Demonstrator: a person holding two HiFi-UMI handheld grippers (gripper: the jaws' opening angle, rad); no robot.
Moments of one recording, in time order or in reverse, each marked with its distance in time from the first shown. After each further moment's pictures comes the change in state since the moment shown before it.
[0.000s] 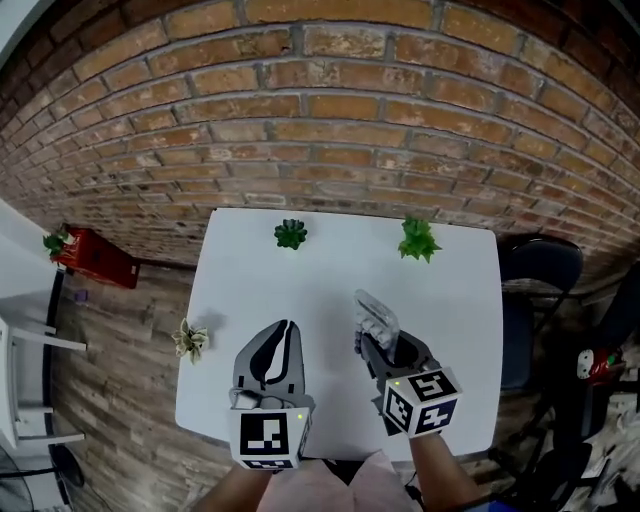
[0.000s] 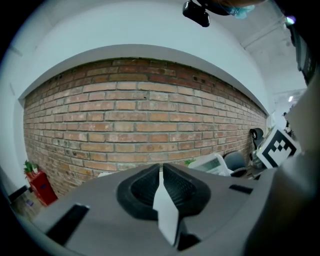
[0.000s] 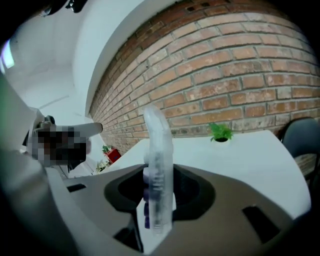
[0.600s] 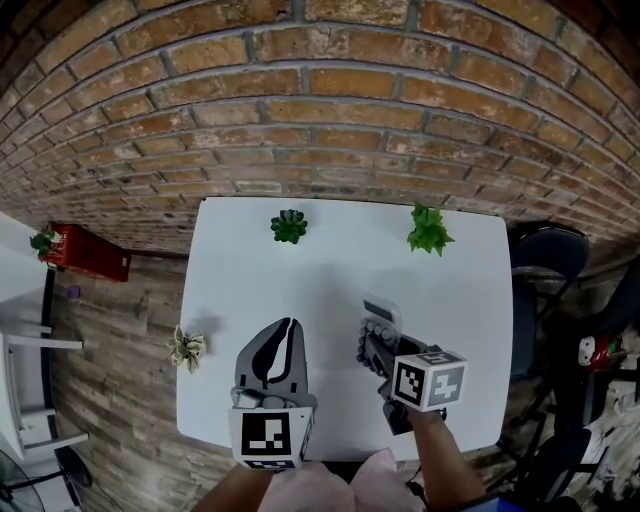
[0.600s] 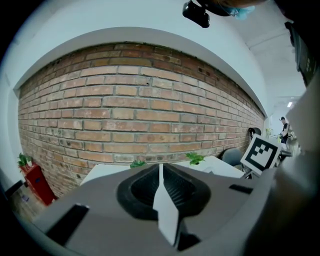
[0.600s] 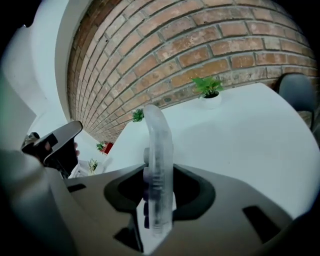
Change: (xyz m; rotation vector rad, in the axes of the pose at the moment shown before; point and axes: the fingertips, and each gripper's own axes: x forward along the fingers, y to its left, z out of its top) left arm 0.032 0.014 -0.029 -0.041 0.062 -0.050; right arm 0.043 -0.025 -0.061 0.301 0.281 -0.038
